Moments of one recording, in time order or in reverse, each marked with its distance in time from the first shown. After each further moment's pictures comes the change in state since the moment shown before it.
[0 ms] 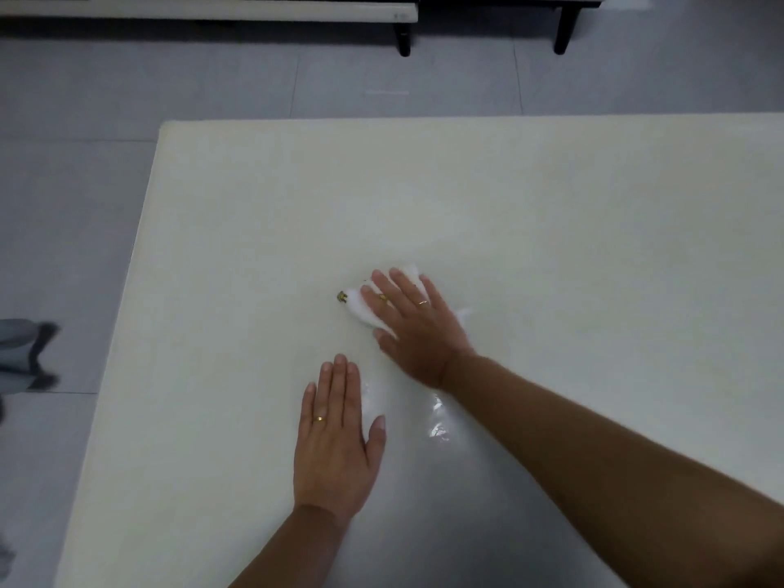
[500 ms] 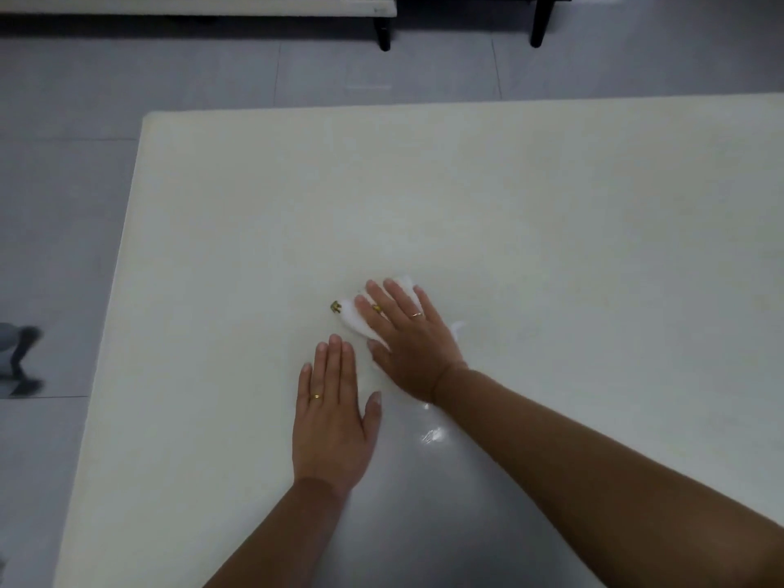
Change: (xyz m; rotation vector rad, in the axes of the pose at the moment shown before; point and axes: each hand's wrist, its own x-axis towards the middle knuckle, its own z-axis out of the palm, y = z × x) left_hand 0.000 -0.004 0.005 0.011 0.017 0.009; right_hand -0.037 -0.029 0.006 0.026 -0.006 0.067
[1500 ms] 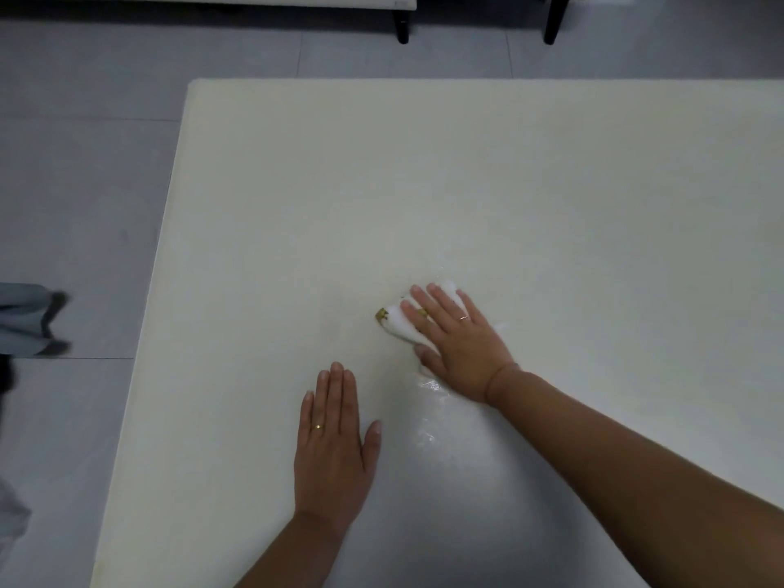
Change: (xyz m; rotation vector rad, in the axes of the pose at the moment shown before) left_hand -0.109 -0.025 0.002 -0.057 0.001 -0.014; right_hand -0.079 -0.007 0.013 -0.101 -0.020 -0.033
